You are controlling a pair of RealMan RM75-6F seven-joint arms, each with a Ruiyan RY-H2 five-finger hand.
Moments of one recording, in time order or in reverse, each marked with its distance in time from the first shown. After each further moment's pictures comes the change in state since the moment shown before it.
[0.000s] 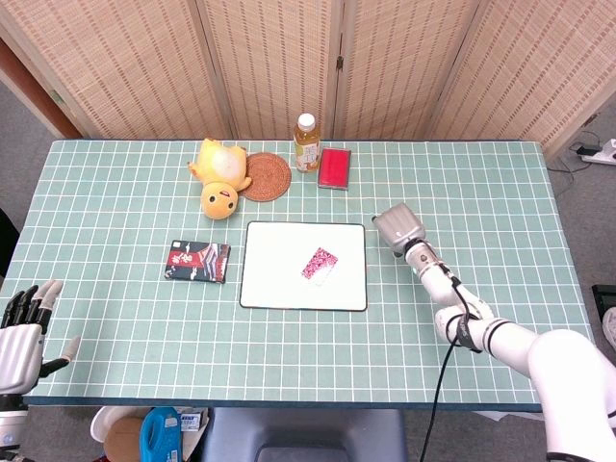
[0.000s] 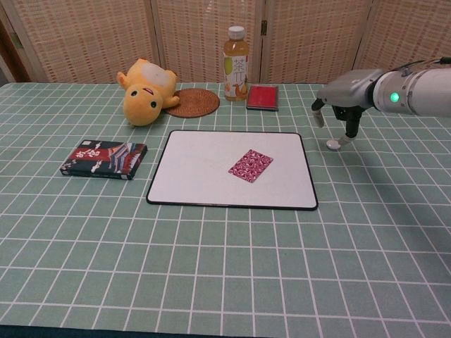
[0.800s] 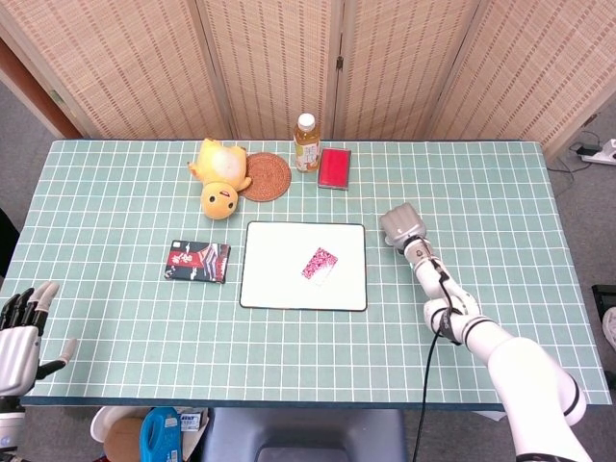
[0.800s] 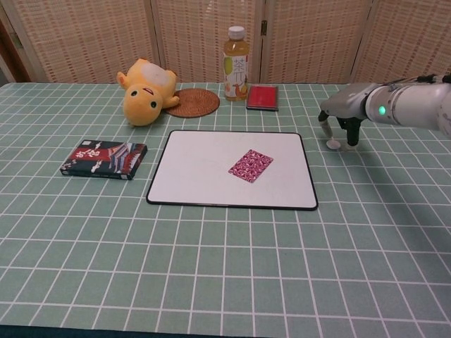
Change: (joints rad) left arm 0.006 -0.001 -0.001 0.008 -0.011 -0.004 -0.003; right arm 0.016 -0.169 0.012 0.313 0.002 -0.125 0.021
